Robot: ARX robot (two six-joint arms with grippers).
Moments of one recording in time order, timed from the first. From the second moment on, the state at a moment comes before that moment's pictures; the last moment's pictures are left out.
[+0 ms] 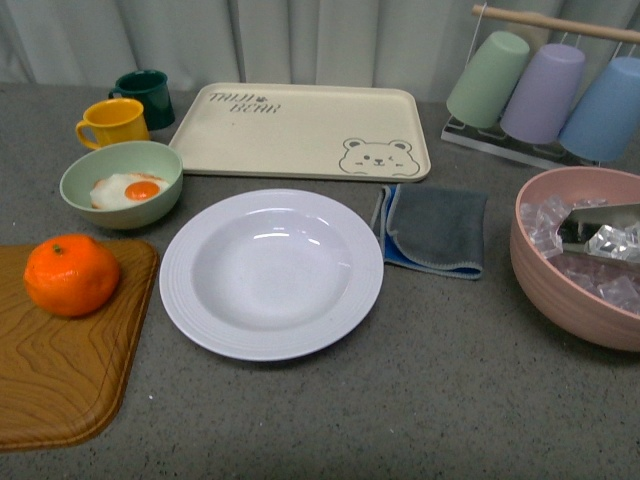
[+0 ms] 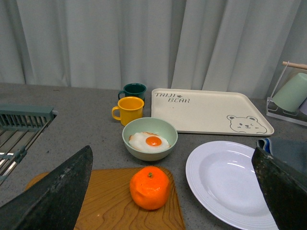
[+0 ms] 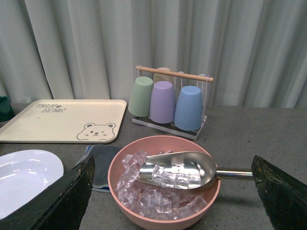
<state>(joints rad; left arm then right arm) 0.00 0.00 0.02 0.00 0.00 0.00 0.00 0.00 0.01 0.00 0.00 0.00</state>
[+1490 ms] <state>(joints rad) -0.05 1.87 0.69 0.37 -0.10 -0.23 0.00 0.00 0.01 0.00 0.00 0.00</state>
